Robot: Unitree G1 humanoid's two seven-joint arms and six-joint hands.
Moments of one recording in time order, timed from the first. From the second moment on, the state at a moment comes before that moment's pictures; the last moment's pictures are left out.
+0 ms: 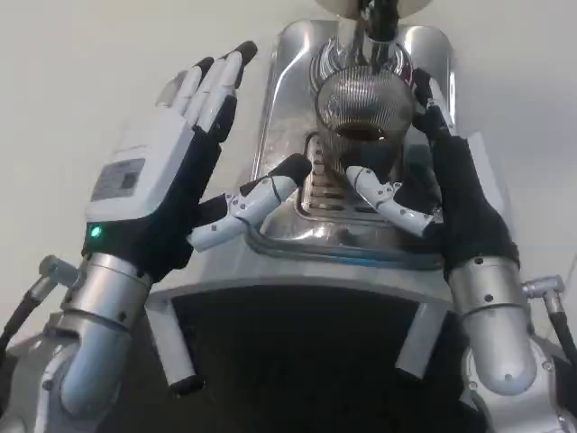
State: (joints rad) left arm -0.27 0.38 -0.07 -0.15 0.64 -0.15 0.03; right arm -0.35 -0.01 0.13 -0.12 -0.40 0.21 -0.14
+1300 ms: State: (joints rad) left arm -0.29 0.37 -0.05 -0.11 0.55 -0.18 0.04; right arm -0.52 0.01 0.16 0.05 -0.50 0.25 -0.29
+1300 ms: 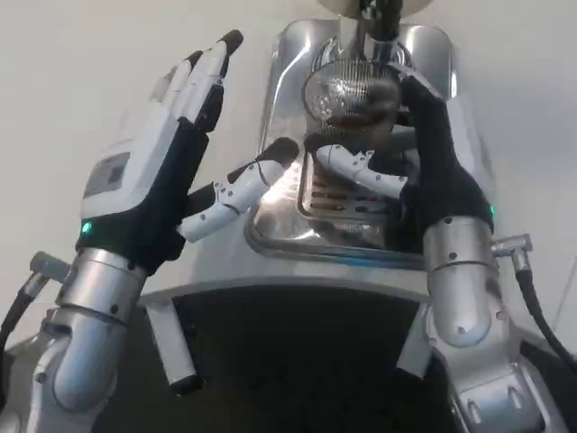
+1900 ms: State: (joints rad) left arm -0.28 0.37 -0.05 -0.12 0.54 -0.18 0.04; right arm -0.53 0.02 0.16 0.10 -0.52 0.21 -0.40
